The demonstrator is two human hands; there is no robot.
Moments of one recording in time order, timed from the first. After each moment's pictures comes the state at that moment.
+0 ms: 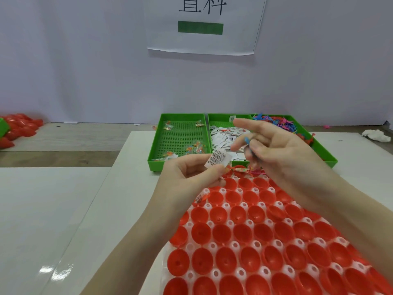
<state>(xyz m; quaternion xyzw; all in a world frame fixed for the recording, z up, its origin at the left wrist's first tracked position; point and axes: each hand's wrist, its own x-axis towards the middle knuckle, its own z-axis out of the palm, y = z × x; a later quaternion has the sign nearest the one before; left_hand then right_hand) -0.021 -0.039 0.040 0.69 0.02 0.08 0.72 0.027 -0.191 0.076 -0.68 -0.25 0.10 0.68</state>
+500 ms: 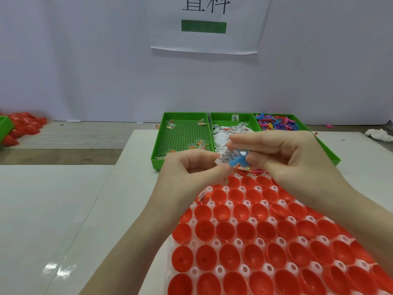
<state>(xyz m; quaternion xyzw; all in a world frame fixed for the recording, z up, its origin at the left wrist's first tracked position) -0.026 -0.035 0.051 0.72 -0.02 0.10 0.69 0.013 -0.191 0.079 -0.79 -0.33 -0.05 0.52</state>
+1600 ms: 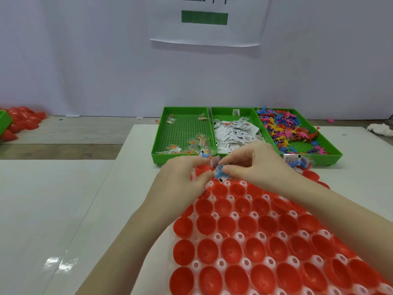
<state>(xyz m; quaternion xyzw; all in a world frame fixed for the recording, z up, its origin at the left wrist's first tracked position) -0.008 -0.021 0.020 0.91 0.00 0.15 0.38 0.052 -0.172 0.039 -0.87 -0.26 0.05 0.41</state>
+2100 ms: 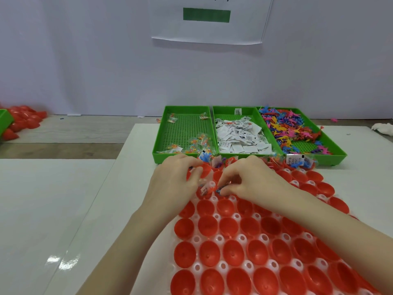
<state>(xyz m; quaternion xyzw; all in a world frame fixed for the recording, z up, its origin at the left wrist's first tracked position) 0.007 -0.008 -0.002 0.94 0.01 0.19 0.29 0.058 -0.169 0.011 -0.91 -0.33 0.02 0.23</state>
